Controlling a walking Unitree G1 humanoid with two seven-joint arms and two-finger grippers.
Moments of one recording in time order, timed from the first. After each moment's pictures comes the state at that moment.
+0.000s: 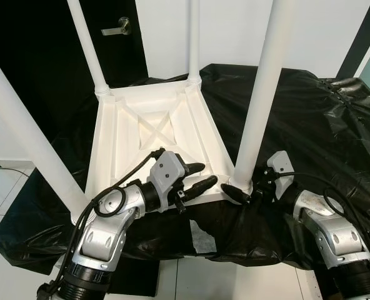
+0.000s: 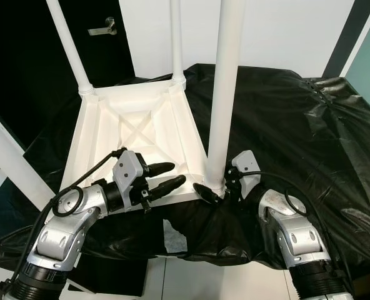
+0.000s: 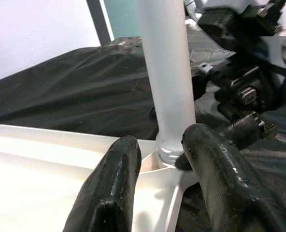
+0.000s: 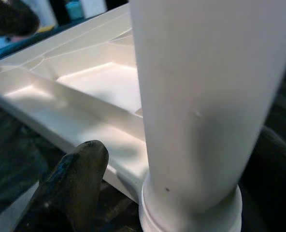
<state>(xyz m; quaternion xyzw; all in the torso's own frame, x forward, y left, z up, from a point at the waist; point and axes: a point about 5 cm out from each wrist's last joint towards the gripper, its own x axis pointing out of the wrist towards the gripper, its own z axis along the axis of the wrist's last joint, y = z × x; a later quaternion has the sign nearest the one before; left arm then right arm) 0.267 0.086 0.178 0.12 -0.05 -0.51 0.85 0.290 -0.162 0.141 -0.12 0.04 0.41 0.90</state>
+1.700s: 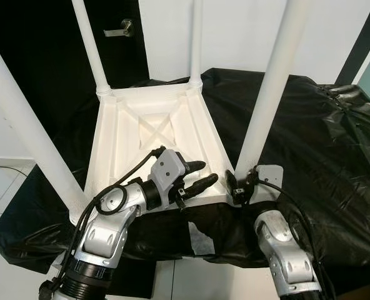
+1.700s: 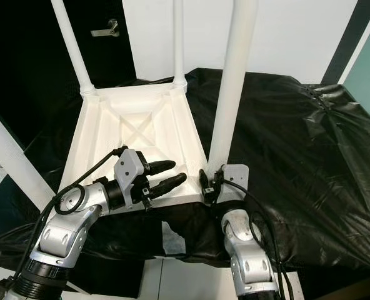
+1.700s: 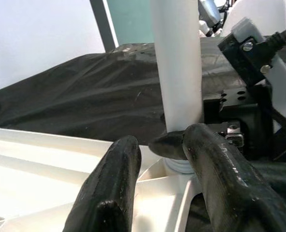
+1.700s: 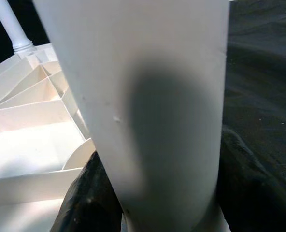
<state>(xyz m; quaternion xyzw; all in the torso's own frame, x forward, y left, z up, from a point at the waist) 0.272 0.086 0.177 0.12 -0.05 -0.51 0.85 0.268 -0.120 0.117 0.01 0.02 0.06 1.00</state>
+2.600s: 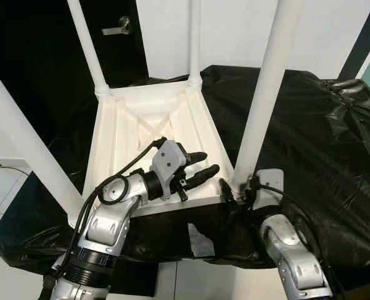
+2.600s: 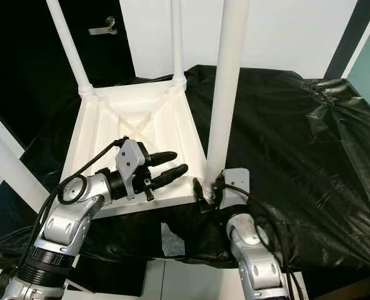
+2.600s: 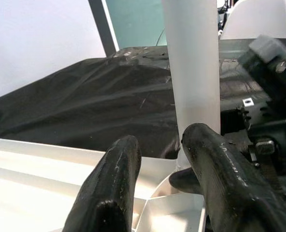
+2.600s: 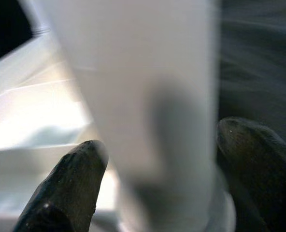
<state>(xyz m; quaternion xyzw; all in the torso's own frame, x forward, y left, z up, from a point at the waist) 0.284 0.082 0.183 0.12 -0.07 -0.51 0.85 0.260 -0.131 0.121 -0.01 0.01 0.15 0.99</state>
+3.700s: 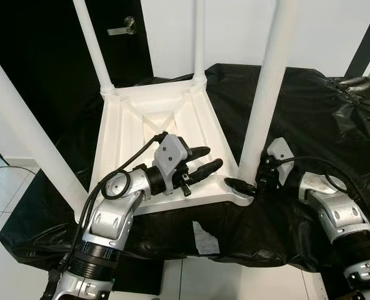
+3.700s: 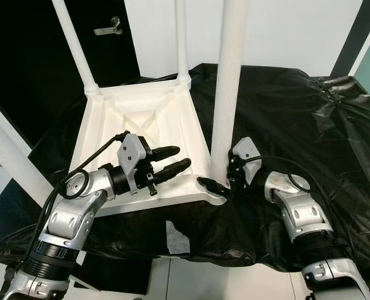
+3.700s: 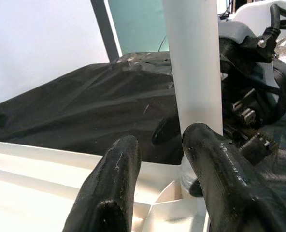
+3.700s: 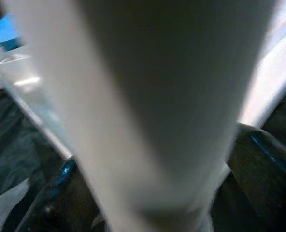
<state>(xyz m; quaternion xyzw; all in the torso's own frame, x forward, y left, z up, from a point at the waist) 0.289 0.078 0.190 0.11 -0.08 -0.52 0.85 0.313 -0.169 0.146 -0.15 0.05 0.46 0.87</state>
